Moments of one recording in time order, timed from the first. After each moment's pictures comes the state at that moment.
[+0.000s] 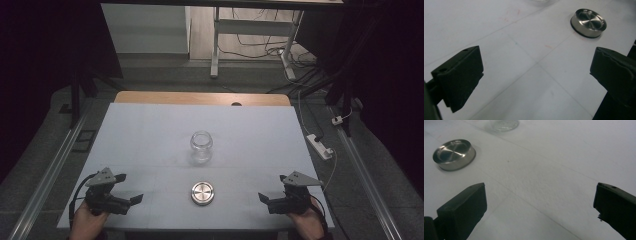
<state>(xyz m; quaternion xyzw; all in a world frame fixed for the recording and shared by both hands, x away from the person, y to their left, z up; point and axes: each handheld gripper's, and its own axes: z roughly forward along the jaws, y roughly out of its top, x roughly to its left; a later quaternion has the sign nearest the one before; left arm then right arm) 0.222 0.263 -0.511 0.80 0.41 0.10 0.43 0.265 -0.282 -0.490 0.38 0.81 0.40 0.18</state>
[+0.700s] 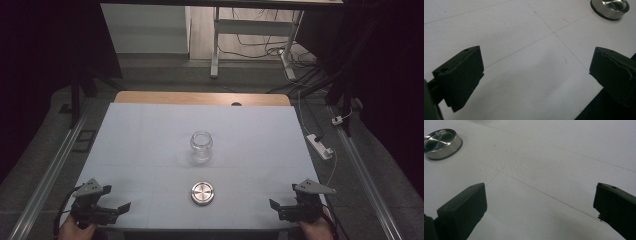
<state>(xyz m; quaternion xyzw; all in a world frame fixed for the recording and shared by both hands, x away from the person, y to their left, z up) 0.196 0.285 -0.525 0.78 0.47 0.09 0.39 0.248 -0.309 -0.494 0.43 0.80 0.38 0.18</state>
